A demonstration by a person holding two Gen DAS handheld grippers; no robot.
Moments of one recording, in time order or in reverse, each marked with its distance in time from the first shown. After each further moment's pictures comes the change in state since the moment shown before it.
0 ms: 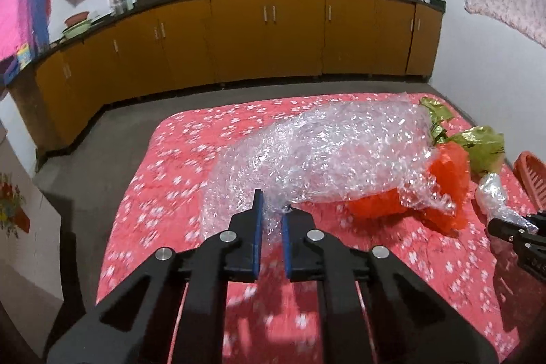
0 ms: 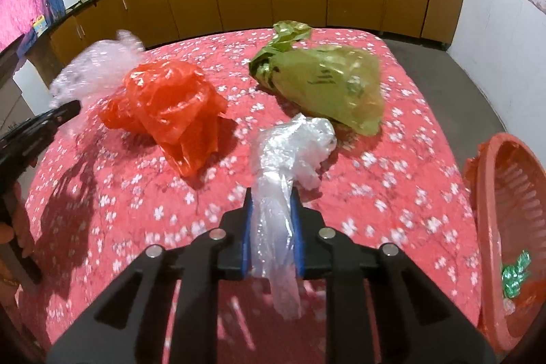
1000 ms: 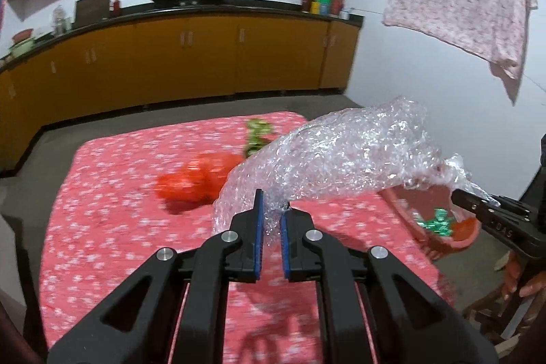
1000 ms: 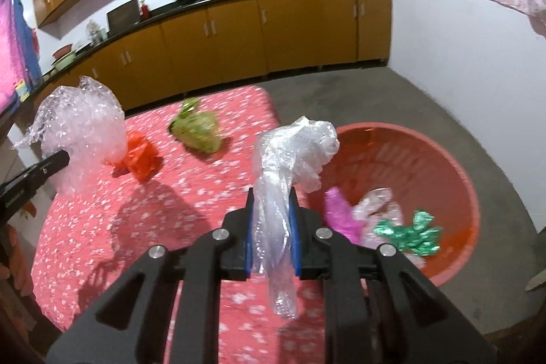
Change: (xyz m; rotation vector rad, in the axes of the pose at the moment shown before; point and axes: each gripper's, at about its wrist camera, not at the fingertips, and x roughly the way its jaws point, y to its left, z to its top) left arm -0.109 -0.137 -0.002 0.075 -0.066 -0.332; right arm -0.171 -0.125 -0.059 0.183 -0.232 -0.121
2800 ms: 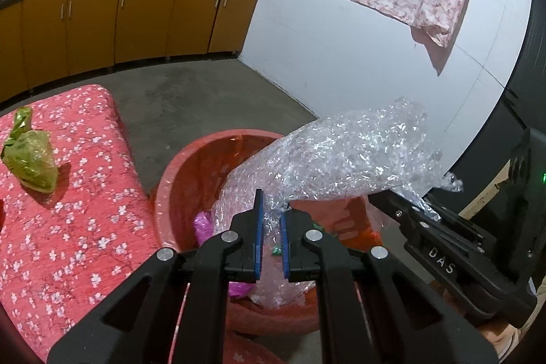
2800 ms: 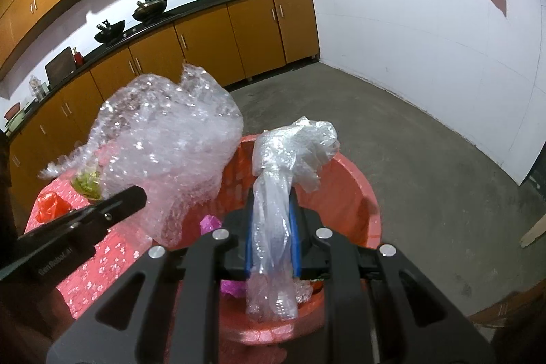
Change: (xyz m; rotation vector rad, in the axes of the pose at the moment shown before) left arm 0.122 -0.210 0.015 0.041 0.151 -0.398; right arm 0.022 -0.148 -0.001 0.218 -0.058 -0.161
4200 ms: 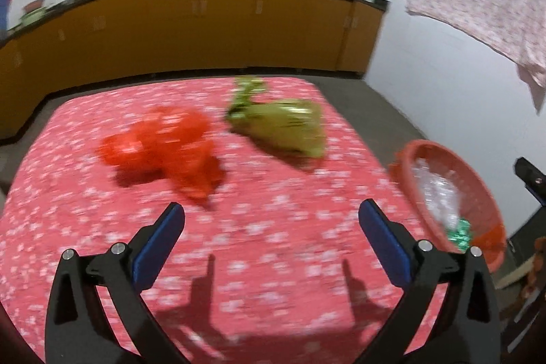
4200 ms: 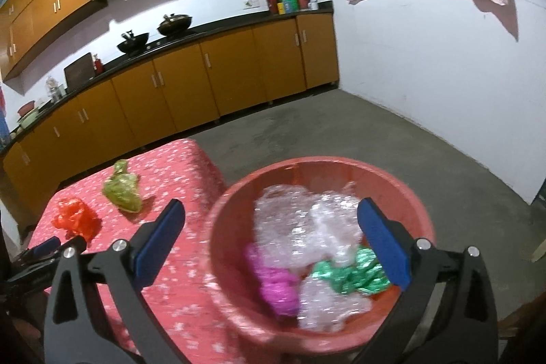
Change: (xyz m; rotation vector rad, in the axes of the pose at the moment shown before) left arm -0.124 0.167 -0.060 -0.181 -0.091 0.502; right arm -0.014 0.079 -0.005 -0.053 -0.094 0.069
